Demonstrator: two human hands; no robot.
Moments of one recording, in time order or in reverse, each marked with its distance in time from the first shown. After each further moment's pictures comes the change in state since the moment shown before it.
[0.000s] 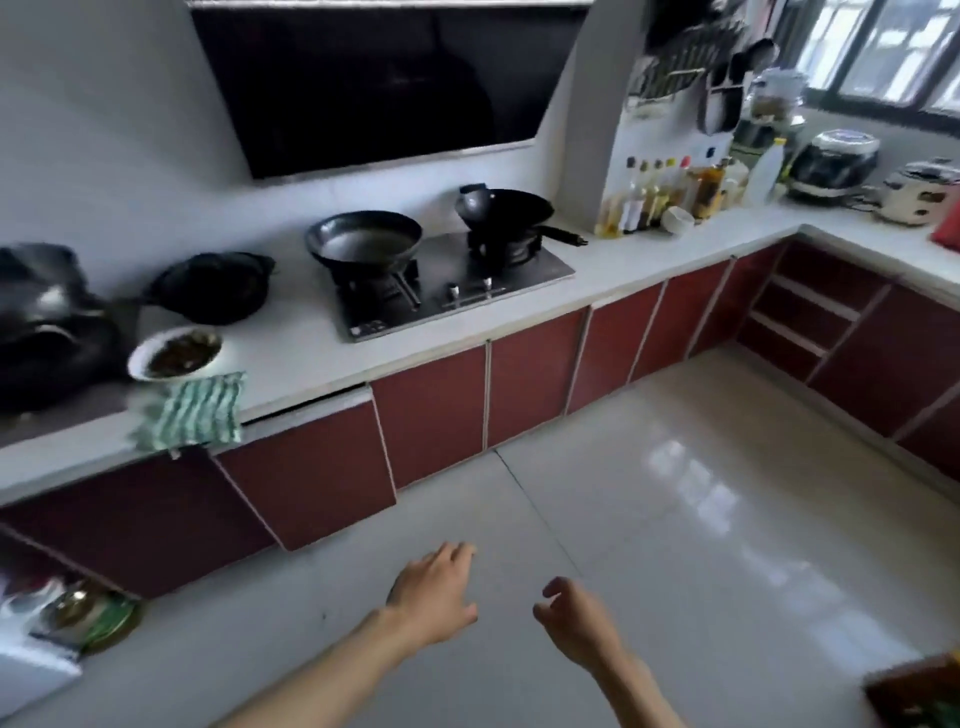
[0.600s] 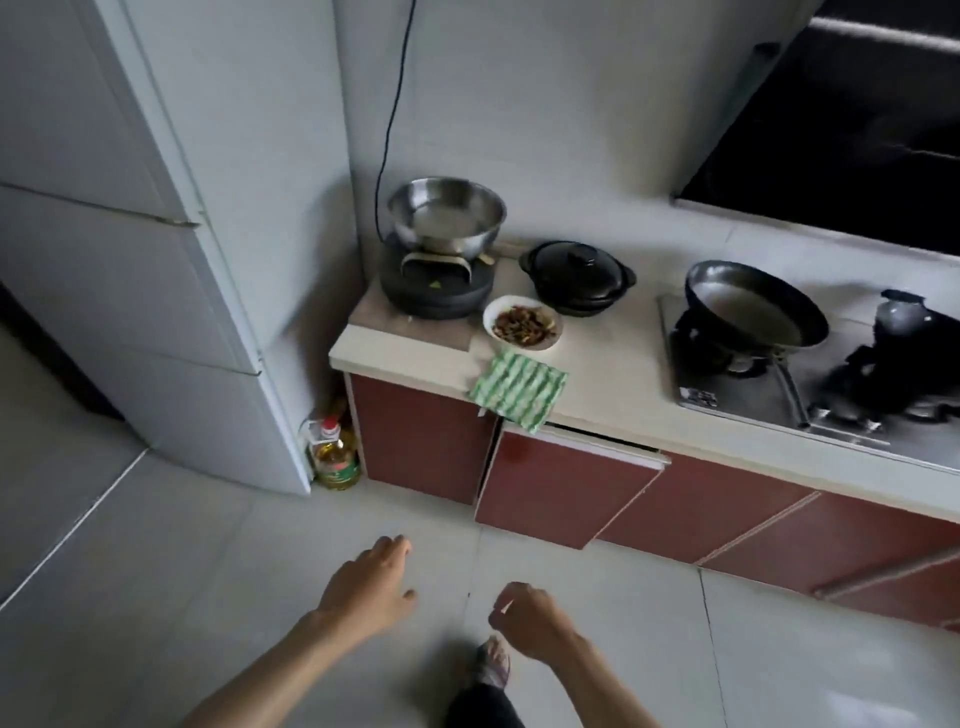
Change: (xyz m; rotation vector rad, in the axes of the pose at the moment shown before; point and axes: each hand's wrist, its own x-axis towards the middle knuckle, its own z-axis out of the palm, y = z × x) left_hand -0.204 -0.387 -0.008 -0.353 0.224 -0.699; right_hand 0.024 -0.374 0.257 -0.541 -0.452 -0.501
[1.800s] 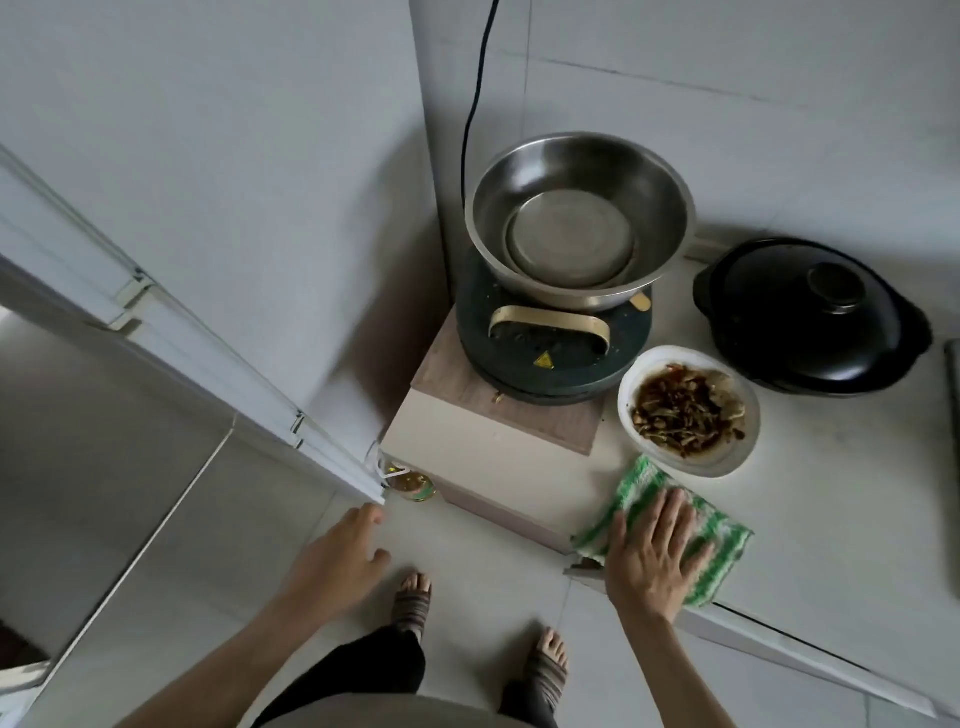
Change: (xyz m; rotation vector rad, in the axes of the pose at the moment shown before) left_hand 0.289 -0.195 -0.131 -0.183 0.036 -0.436; right_hand 0.390 -0.119 -0.133 -0.174 0.547 0.104
